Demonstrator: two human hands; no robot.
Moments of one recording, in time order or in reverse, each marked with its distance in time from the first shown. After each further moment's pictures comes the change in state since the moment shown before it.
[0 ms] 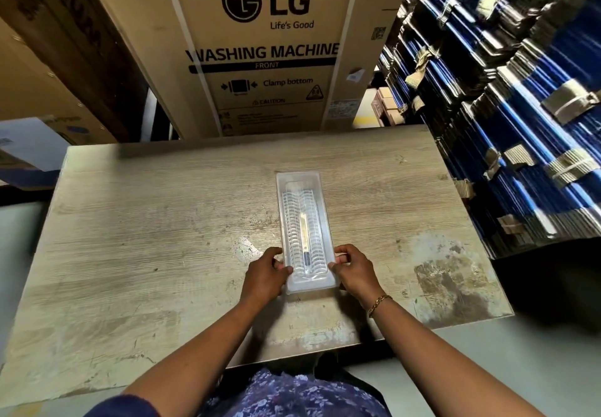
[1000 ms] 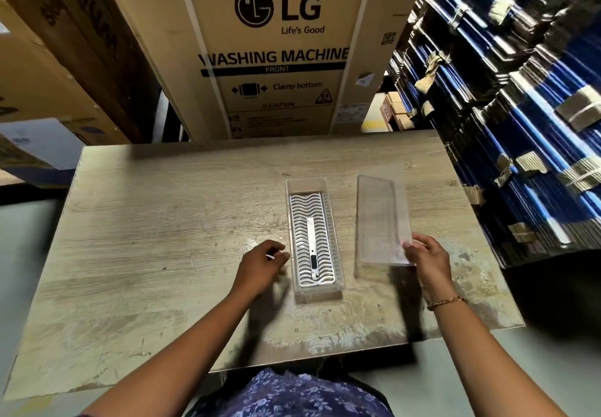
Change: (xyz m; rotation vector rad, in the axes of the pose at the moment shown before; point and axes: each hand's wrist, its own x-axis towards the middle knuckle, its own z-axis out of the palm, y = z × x) left_hand 0.000 0.010 -0.033 -0.100 0.003 0.070; right_hand 0.026 0.020 -0.106 0.445 0.299 0.074
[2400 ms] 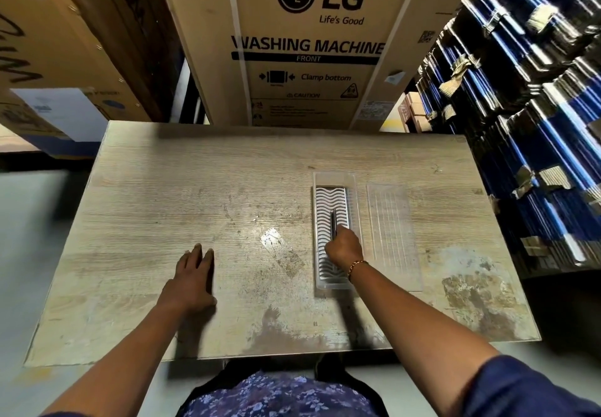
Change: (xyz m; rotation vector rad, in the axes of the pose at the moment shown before) left_hand -0.012 -0.135 -0.137 0.899 -0.076 -0.160; right_hand -0.049 -0.003 0.198 -0.860 -0.342 -0.119
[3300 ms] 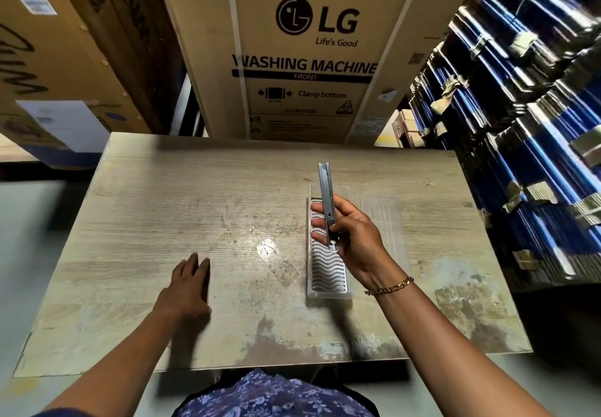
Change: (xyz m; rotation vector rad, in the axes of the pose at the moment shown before) left_hand 0.001 0.001 -0.001 -0.011 0.020 -0.005; right_hand -0.082 -0.053 -0.083 1.210 -0.350 -0.232
